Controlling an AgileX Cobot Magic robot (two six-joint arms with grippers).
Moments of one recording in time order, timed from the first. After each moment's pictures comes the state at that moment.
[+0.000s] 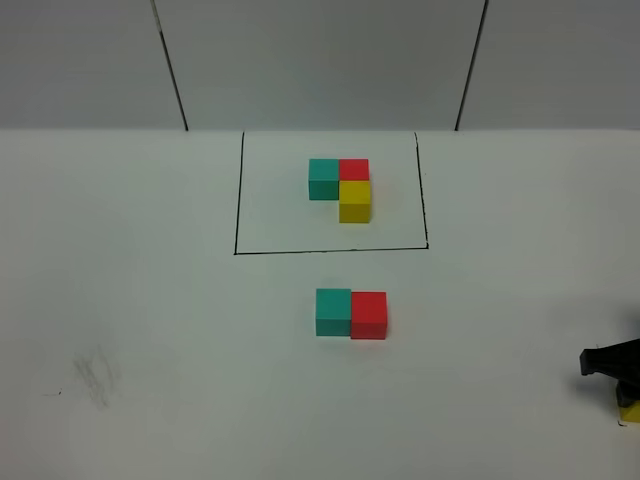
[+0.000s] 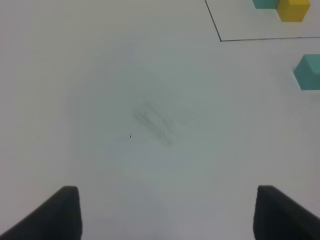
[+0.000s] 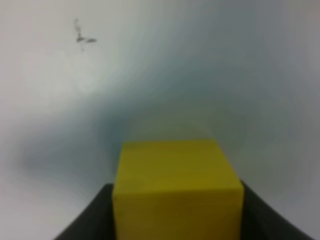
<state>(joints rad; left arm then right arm) -0.16 -0.01 -0.51 0.01 1.07 -0.08 0.13 1.70 -0.72 -0.11 0.55 0.27</state>
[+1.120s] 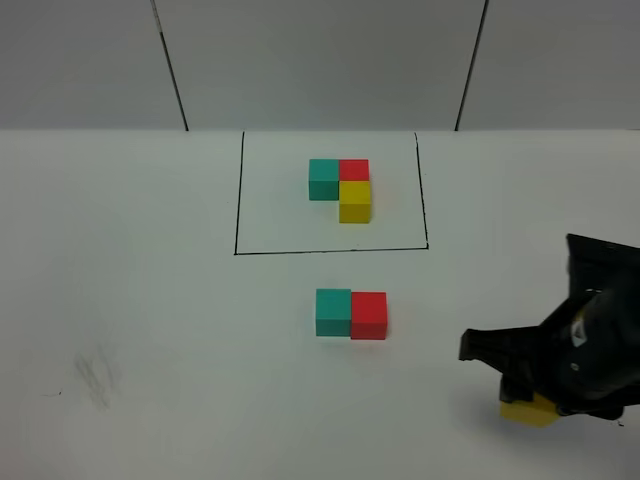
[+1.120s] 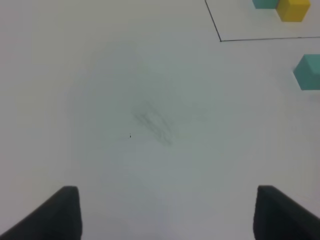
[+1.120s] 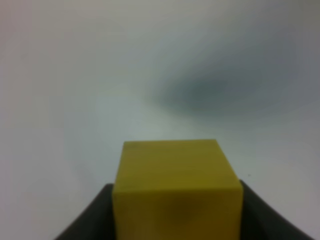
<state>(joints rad) -0.16 -0.01 -0.51 0.01 1.07 -0.08 0.72 1.39 -0.83 -0.03 0.87 0.86</state>
